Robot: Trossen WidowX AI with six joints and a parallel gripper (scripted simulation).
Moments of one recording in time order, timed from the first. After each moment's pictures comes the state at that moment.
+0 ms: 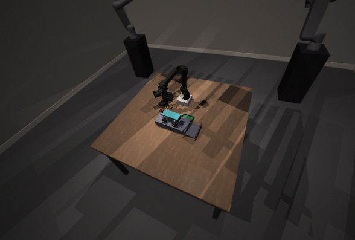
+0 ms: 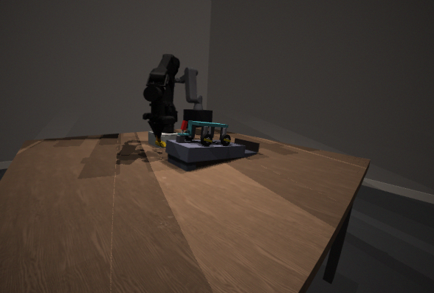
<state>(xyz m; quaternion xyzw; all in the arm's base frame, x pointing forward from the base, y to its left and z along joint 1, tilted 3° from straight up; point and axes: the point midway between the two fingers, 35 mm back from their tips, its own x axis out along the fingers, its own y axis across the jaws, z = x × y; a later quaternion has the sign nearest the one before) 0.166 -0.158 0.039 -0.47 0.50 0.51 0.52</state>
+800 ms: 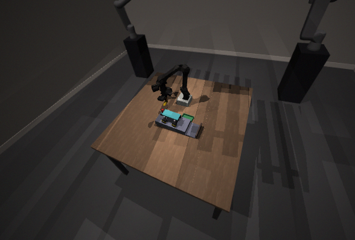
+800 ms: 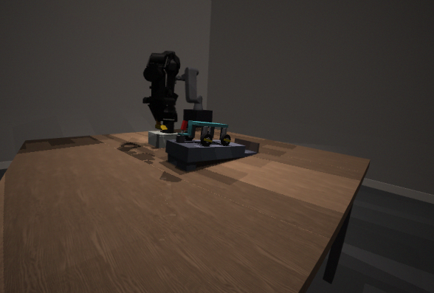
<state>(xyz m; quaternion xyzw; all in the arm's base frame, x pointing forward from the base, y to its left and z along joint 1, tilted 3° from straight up) 0.168 -0.162 0.111 -0.47 0.50 0.50 0.52</state>
